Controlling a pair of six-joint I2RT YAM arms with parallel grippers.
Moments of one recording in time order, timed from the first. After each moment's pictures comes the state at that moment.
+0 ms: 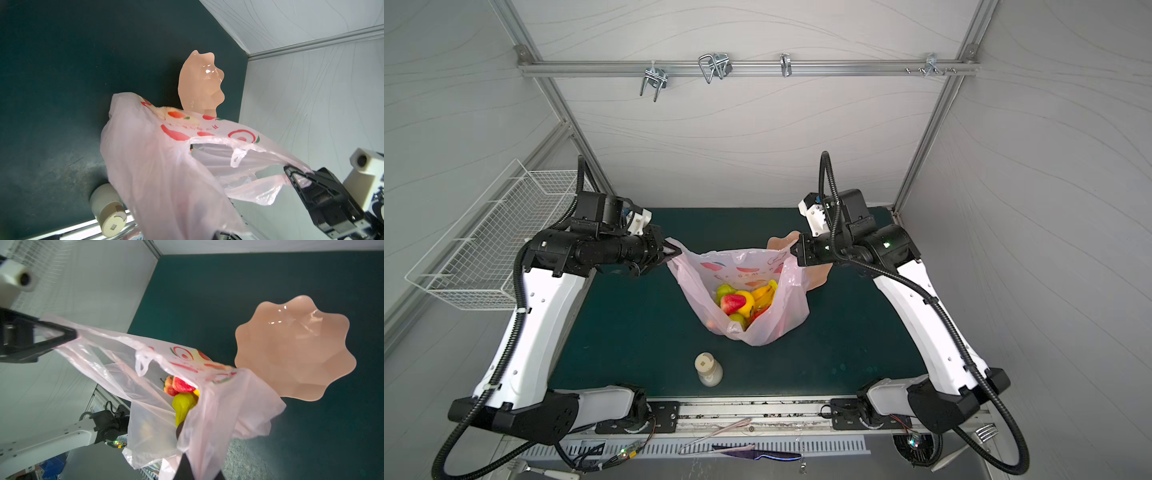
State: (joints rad) left arm -0.16 1.30 1.70 -1.29 0.46 -0.70; right arm 0.54 1.34 1.69 -1.13 -0.33 0.31
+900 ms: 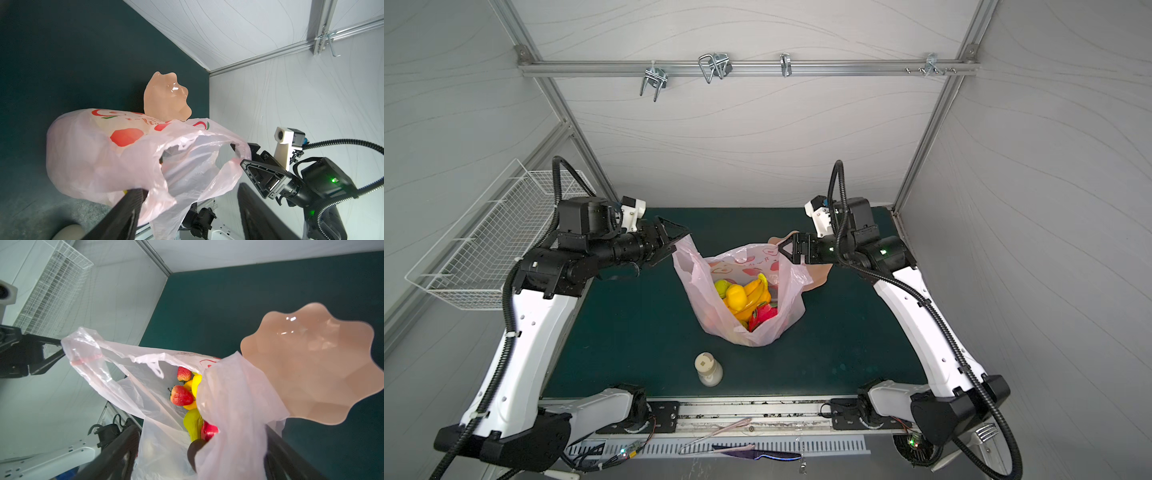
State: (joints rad) left arm -0.15 1.16 1.58 -1.02 0.54 -0.81; right arm 0.45 1.24 1.50 -0.89 -0.46 0.32
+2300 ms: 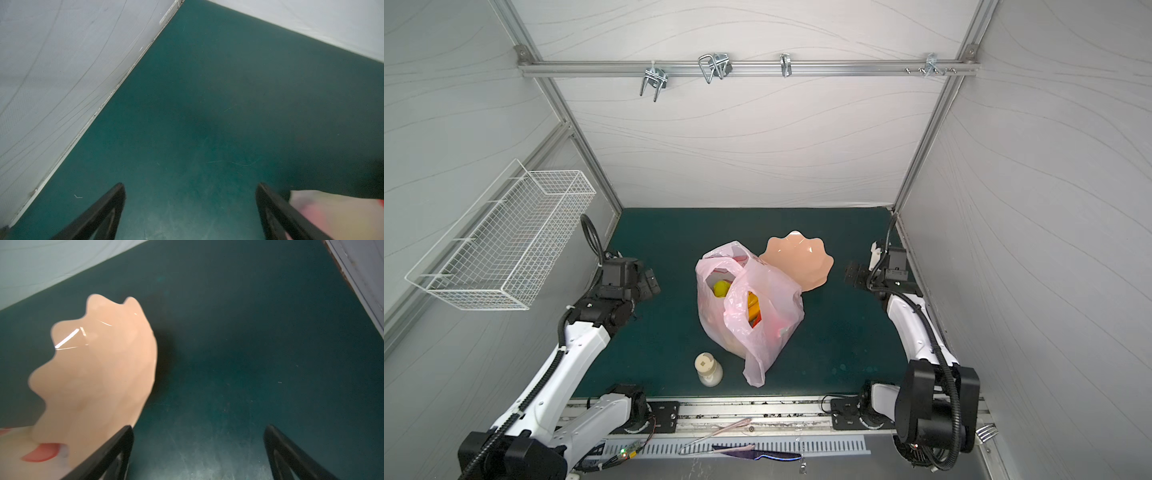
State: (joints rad) left arm -0.06 0.96 0.70 -0.50 -0.44 -0.36; right arm -0.07 1.22 0.73 -0.31 -0.19 0.18
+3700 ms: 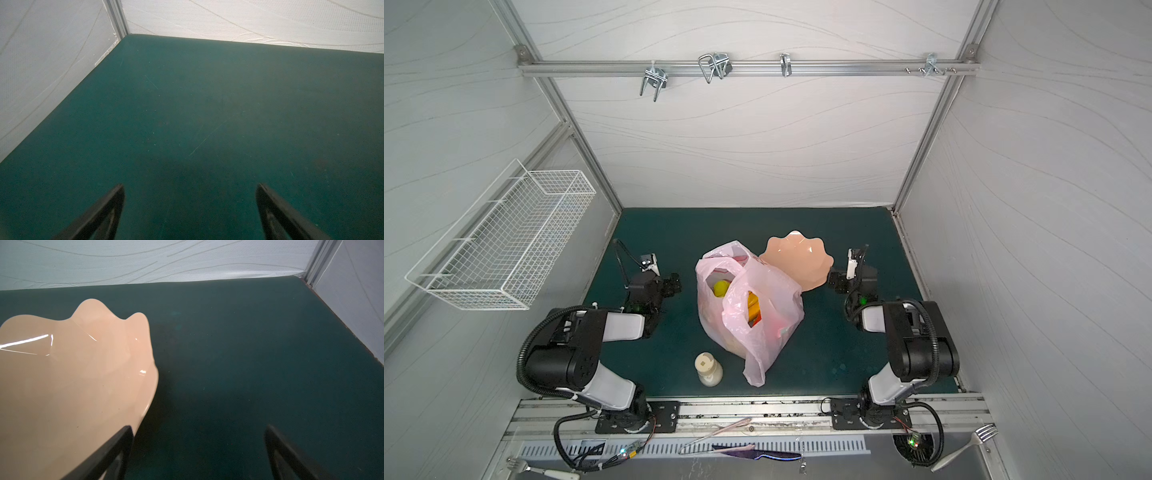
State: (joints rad) left arm -0.02 1.55 0.40 0.71 -0.23 -0.09; right arm 0.09 1.57 0.45 0.70 -0.03 0.03
